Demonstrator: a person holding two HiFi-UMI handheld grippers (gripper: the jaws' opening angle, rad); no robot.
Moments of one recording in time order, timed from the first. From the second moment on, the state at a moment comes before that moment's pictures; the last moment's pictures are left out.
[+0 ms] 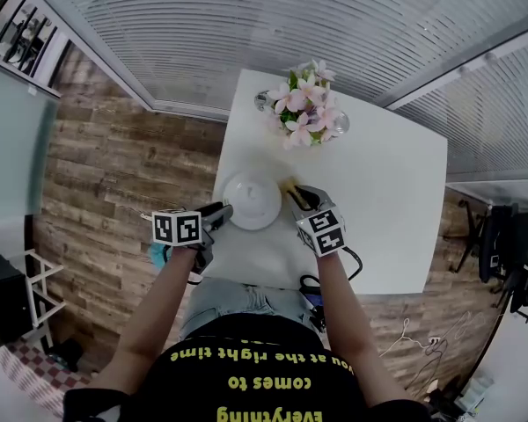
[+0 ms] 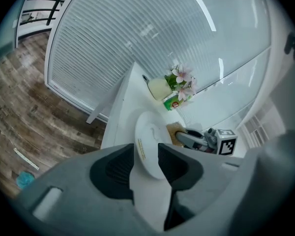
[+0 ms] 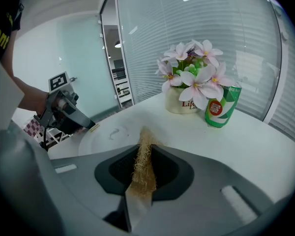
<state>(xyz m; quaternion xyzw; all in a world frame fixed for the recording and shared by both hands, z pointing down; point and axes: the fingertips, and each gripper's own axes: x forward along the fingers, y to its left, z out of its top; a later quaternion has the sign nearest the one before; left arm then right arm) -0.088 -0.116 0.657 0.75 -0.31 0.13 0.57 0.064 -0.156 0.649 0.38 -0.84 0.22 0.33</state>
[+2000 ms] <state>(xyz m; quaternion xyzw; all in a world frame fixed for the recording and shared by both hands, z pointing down) -0.030 -0.110 0.654 0.73 -0.21 0.10 0.64 0.056 -0.156 0.660 0.36 -0.84 0.21 0.35</state>
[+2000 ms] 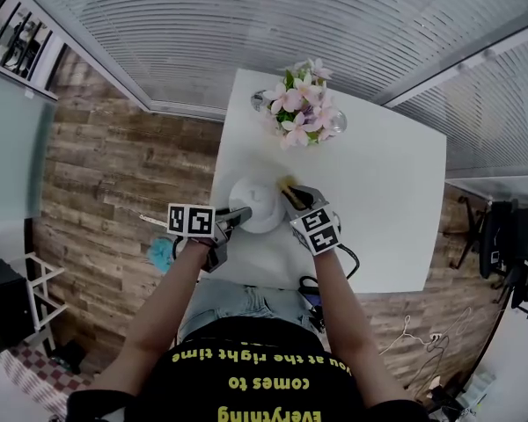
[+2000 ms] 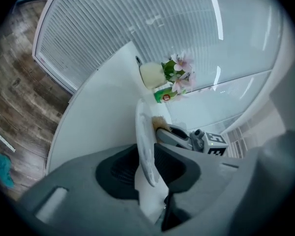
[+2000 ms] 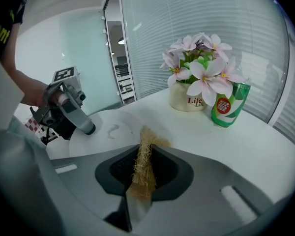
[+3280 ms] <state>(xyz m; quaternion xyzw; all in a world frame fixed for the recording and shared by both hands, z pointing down) -0.044 -0.129 0.631 0.76 -0.25 0.09 0.59 0.060 -0.166 0.620 0.39 -0.85 0.18 0.30</state>
